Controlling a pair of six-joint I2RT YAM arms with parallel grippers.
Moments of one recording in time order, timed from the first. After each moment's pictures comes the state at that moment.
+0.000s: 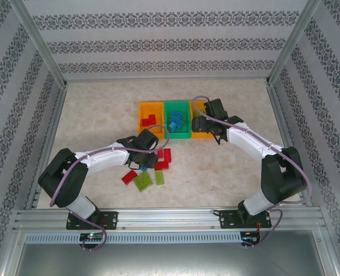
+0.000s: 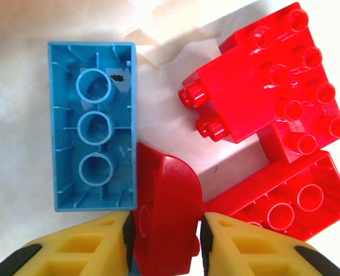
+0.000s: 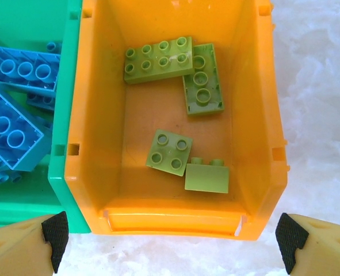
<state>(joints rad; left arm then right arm) -0.67 1.58 0.88 -0.47 0.01 -0.33 0.38 1.55 1.06 -0.44 0.13 0.34</state>
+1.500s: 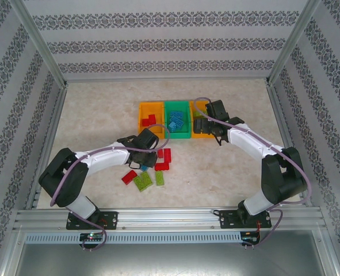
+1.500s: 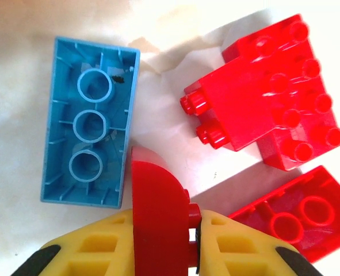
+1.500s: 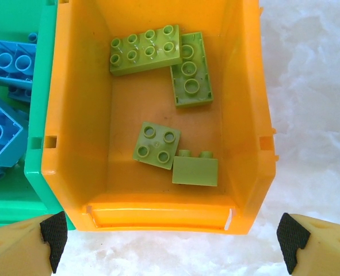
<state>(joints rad) -0.67 1.57 0.89 -0.48 0.00 -0.35 0.36 1.54 1.04 -0.44 0.13 0.34</state>
